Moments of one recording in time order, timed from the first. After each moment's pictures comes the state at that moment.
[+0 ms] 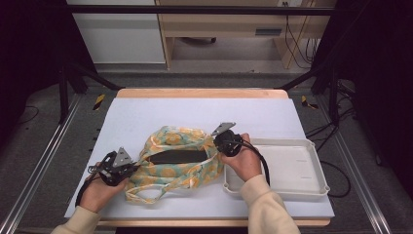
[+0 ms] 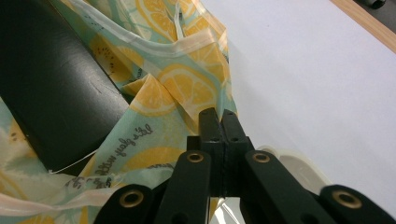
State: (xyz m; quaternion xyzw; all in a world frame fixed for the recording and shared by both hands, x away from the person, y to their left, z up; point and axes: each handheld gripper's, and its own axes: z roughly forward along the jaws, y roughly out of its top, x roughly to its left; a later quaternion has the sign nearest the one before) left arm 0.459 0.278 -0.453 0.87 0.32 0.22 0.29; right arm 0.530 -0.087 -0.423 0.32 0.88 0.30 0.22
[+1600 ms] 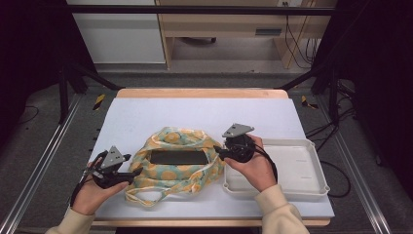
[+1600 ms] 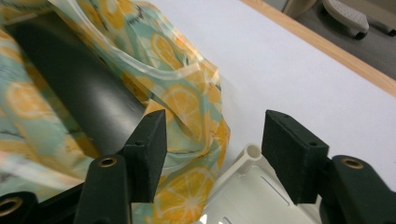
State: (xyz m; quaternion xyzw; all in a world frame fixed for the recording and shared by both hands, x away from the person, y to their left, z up) left arm 0.446 0.286 -0.431 0.84 0.33 0.22 0.37; right arm 0.495 -0.114 -0.394 0.32 0.84 0.38 0.23
